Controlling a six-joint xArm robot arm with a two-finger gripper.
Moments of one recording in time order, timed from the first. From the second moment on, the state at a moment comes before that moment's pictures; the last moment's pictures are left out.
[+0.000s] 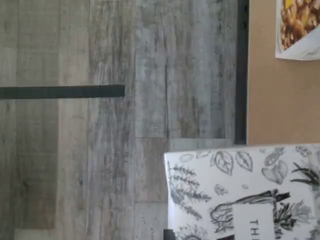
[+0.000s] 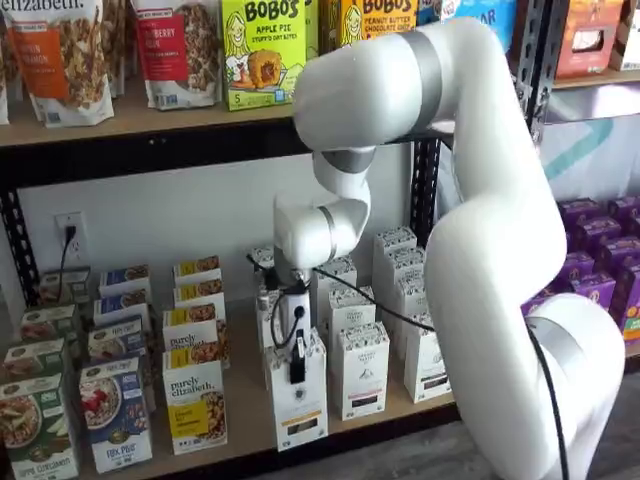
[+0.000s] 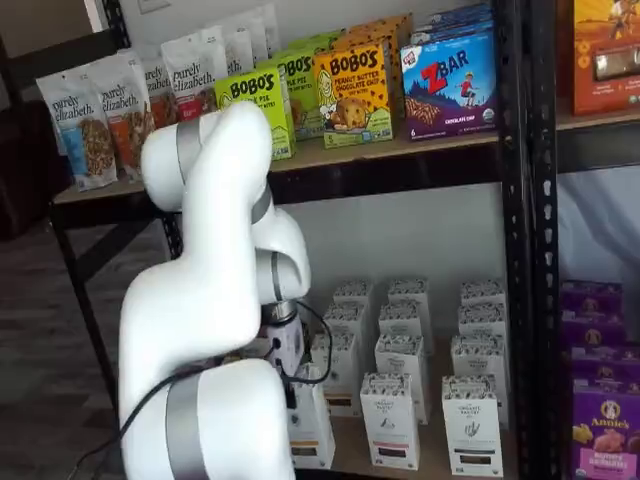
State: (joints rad) arm 0.35 0.72 -1.20 0.08 0.53 -1.28
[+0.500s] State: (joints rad) arm 0.41 0.58 -1.05 0.01 0.50 -1.17
